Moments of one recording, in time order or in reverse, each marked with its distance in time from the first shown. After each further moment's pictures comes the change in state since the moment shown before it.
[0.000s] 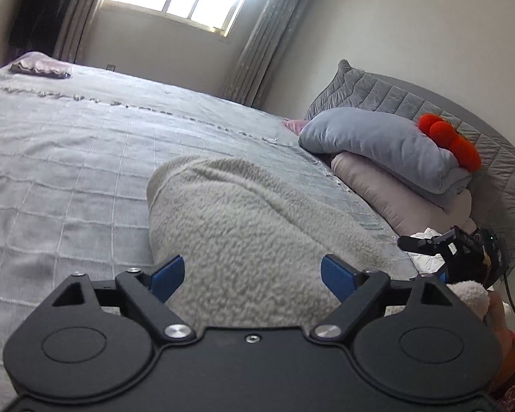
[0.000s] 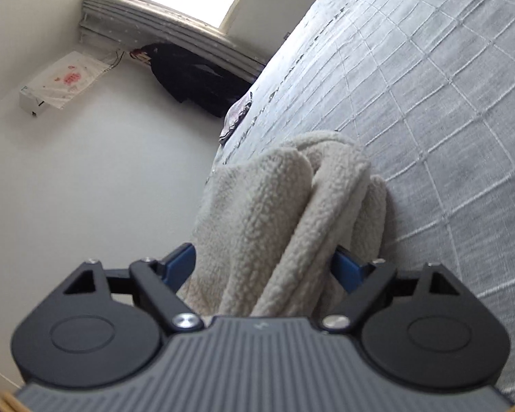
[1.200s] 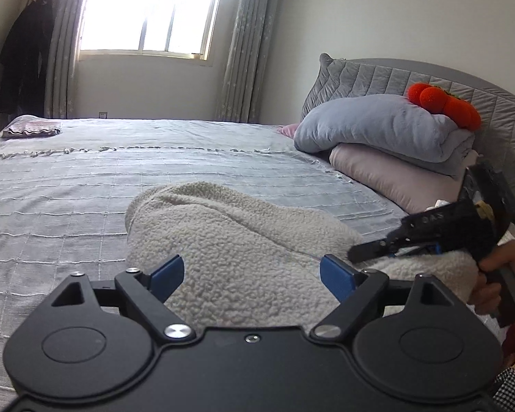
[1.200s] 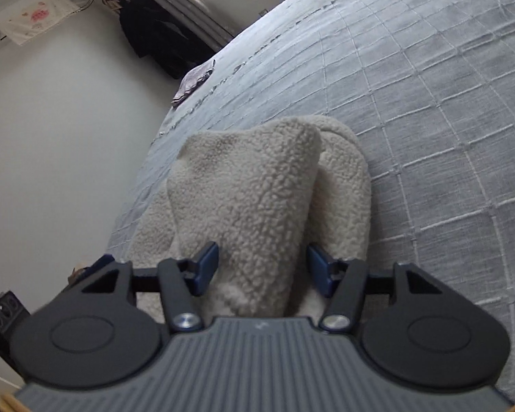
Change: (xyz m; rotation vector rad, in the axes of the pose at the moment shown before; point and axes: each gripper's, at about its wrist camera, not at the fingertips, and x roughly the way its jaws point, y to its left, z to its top) left arm 0.007 -0.075 -0.027 0.209 -0.046 0.074; right arm 0.034 0.030 0.003 -0.155 0.107 -0.219
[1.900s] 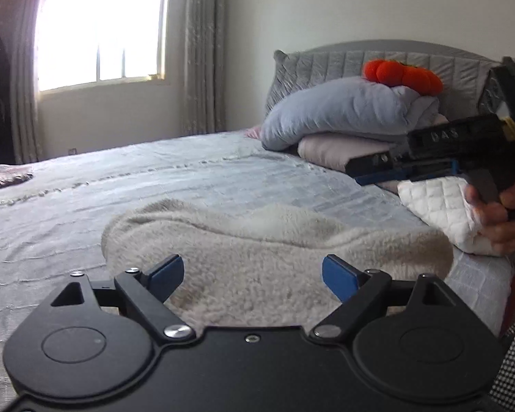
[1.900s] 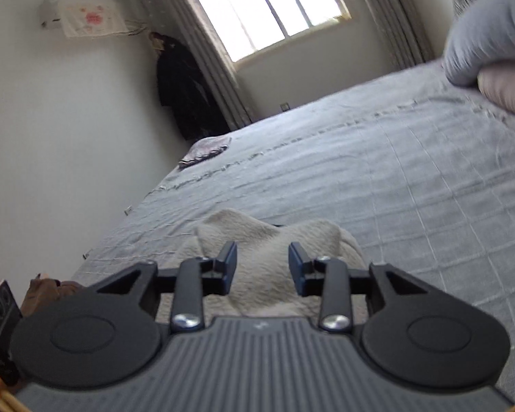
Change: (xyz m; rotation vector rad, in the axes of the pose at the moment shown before) left arm -0.001 -0.026 0.000 0.171 -0.058 -0.031; right arm -0.065 0.083 -0.038 -0.351 -0.342 -0.129
